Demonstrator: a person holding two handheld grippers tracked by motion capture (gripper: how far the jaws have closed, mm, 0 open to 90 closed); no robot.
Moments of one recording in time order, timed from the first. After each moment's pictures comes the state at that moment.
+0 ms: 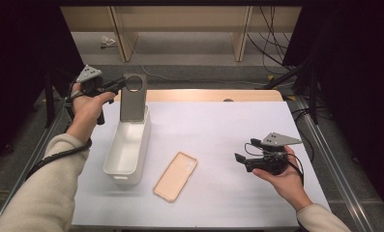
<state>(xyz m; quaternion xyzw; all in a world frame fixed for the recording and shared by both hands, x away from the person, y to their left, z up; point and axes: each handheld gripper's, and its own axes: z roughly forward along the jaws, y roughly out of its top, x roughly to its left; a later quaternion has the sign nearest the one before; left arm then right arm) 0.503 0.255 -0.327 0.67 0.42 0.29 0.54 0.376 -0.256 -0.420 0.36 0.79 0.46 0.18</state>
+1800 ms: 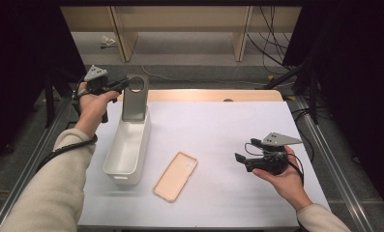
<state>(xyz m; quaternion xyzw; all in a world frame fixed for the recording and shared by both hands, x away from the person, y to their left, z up) 0.527 0.252 -0.345 0.68 0.43 0.28 0.53 0.376 -0.257 -0.420 0.36 0.79 0.47 0.18</state>
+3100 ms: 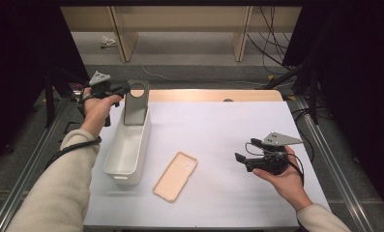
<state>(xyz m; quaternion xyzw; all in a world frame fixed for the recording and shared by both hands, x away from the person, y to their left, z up) 0.538 0.255 -0.372 0.67 0.46 0.27 0.51 0.375 -0.257 -0.419 0.36 0.79 0.47 0.18</state>
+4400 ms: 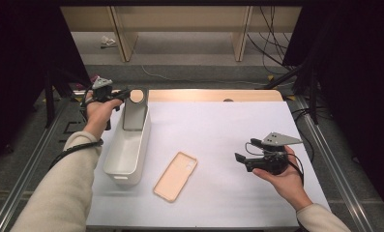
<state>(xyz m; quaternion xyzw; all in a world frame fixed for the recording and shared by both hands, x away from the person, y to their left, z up) 0.543 0.259 -0.393 0.68 0.48 0.26 0.49 0.376 -0.257 -0.420 0.36 0.79 0.47 0.18</state>
